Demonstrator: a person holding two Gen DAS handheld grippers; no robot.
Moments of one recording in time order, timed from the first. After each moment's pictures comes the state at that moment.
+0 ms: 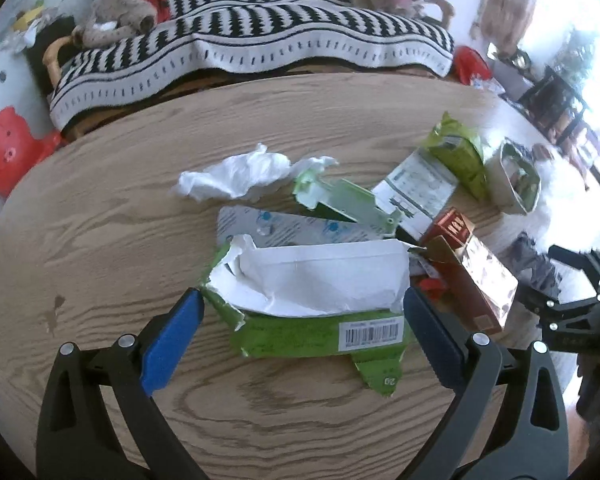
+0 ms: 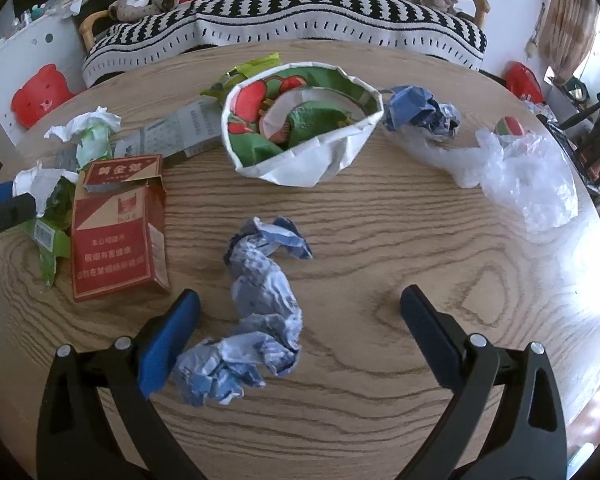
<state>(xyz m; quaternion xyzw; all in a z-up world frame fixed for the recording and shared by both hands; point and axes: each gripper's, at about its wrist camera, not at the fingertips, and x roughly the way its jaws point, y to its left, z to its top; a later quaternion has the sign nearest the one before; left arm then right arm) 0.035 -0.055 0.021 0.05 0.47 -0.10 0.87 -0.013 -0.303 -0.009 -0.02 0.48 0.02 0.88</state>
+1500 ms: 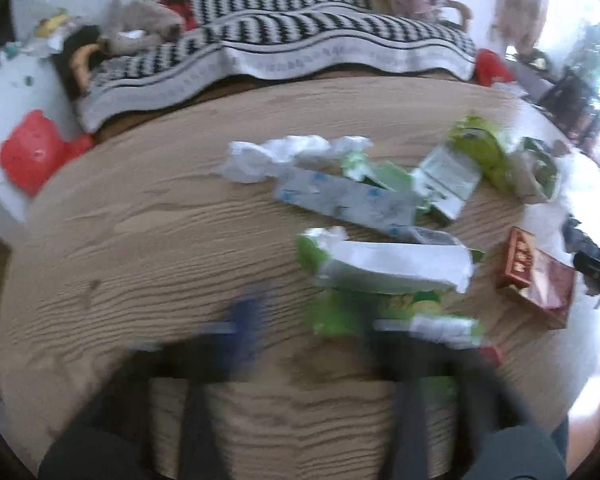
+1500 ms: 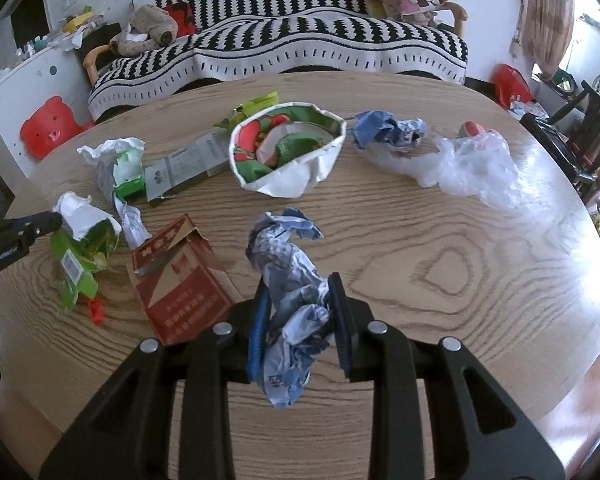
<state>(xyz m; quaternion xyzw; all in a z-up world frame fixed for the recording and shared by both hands) 0.006 -0.035 0.025 0.06 0.44 -0.04 0.89 -0.067 -0.322 0.026 0.02 0.46 0.00 0.89</state>
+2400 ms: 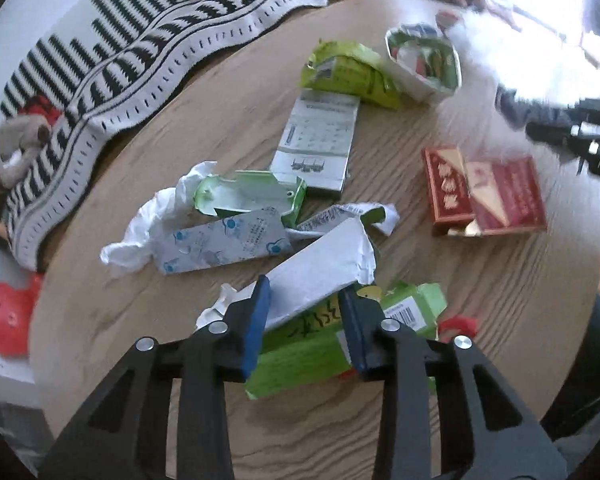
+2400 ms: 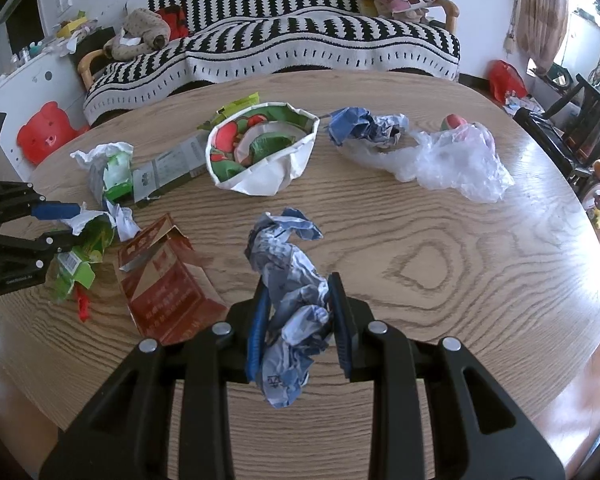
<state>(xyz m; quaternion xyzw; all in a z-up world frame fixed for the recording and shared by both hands) 0.028 -0.110 0.013 0.27 0.47 -0.23 0.81 -0.070 -0.335 0.025 0.03 0.46 0.01 0.89</state>
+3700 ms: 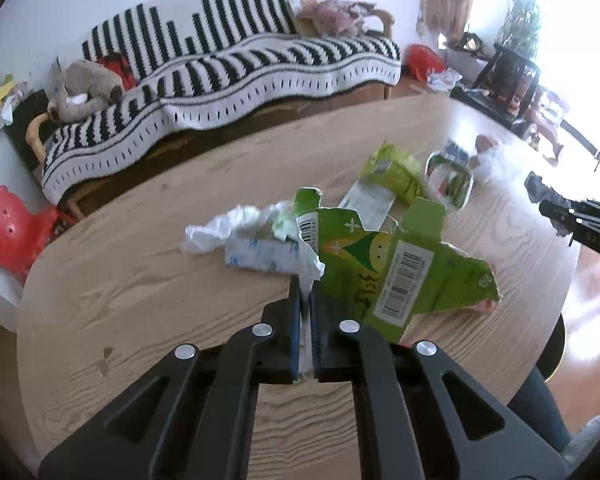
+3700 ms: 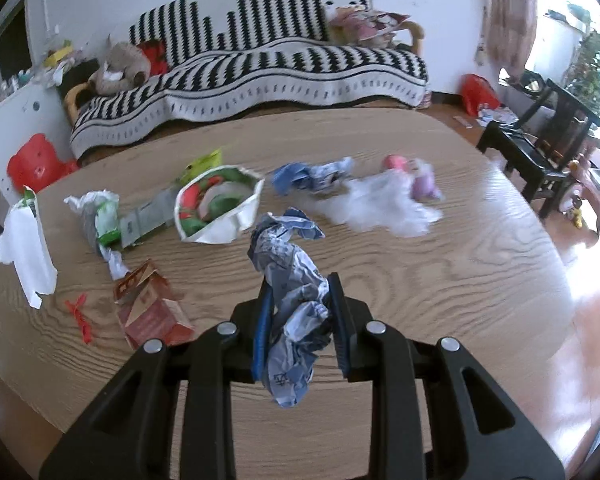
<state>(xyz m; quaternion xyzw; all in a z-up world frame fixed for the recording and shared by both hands) -0.007 -0.066 0.094 0.12 0.40 -0.16 0.89 -0.096 -0.380 0.072 0.05 0.41 -0.04 0.91</state>
